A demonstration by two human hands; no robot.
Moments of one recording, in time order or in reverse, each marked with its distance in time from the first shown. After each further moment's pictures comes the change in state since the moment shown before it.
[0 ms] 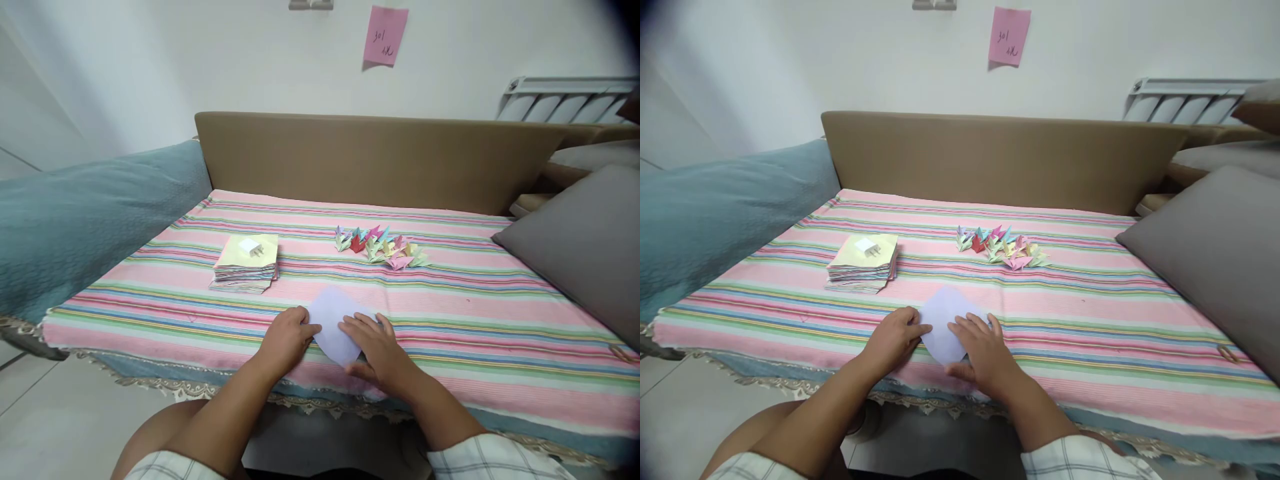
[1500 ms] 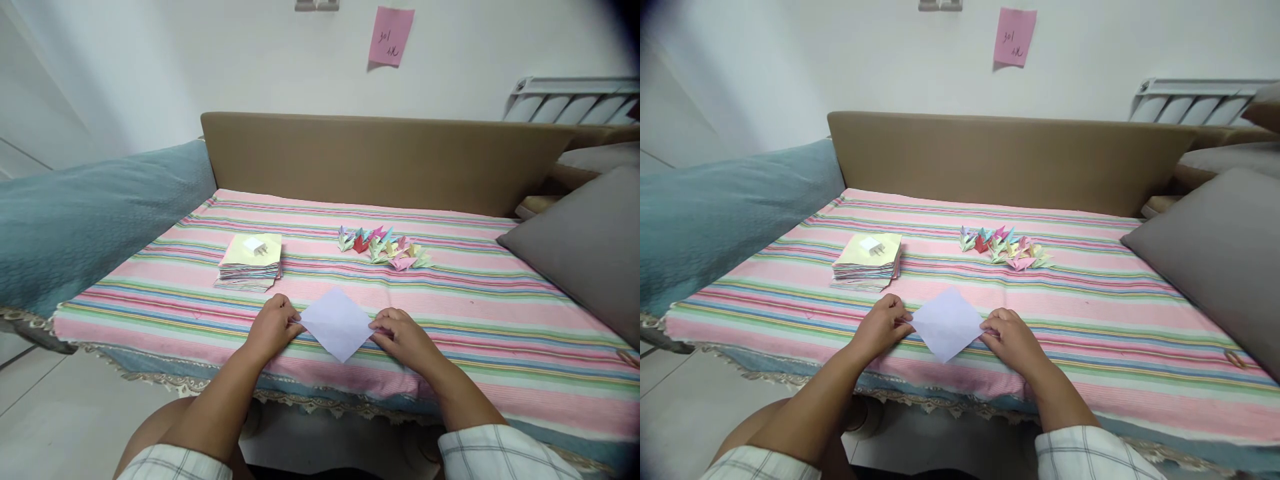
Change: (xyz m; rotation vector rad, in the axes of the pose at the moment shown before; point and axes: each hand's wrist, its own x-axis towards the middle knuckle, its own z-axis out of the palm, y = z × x) left_hand -0.004 -0.026 -0.015 -0.253 0.065 -0.293; right_hand -0.002 0.051 -0.010 0.160 0.073 0.142
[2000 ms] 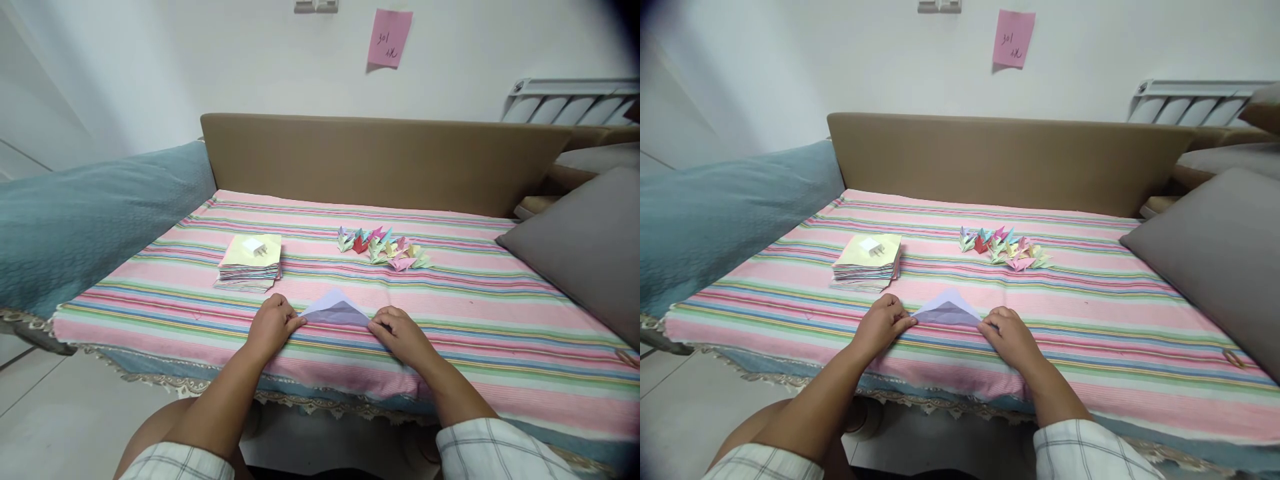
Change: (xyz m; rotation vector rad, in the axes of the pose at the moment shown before) left_hand 0.003 -0.004 0.003 -0.034 0.037 -0.064; right_hand 0.007 -0.001 0.001 0.064 0.020 0.090
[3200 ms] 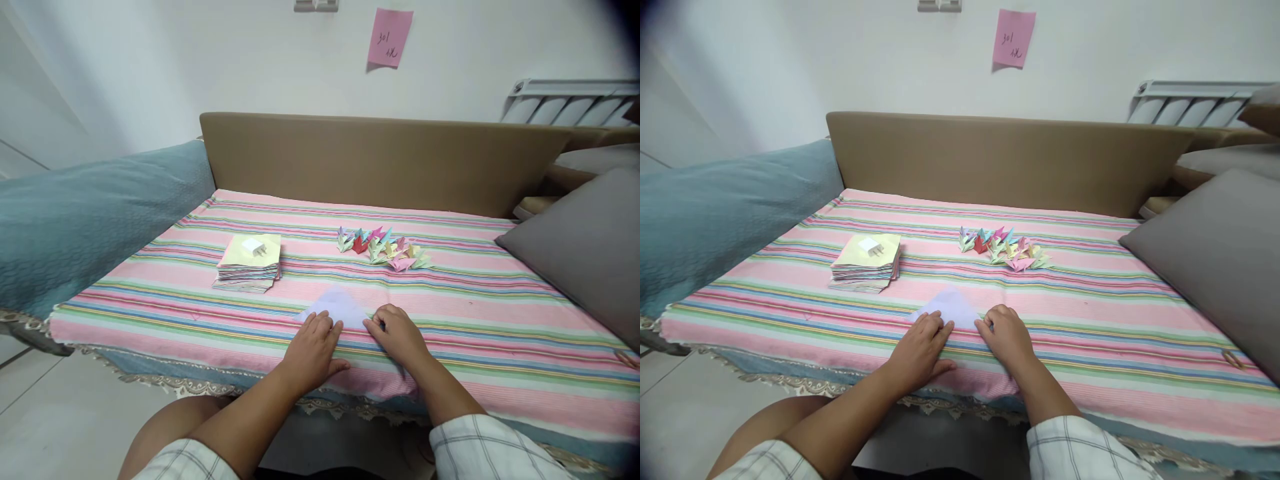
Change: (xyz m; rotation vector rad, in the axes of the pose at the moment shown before) left_hand -0.023 0.051 0.053 0.255 -0.094 0.444; right_hand 0.008 -0.008 0.011 -0.224 0.094 0.113
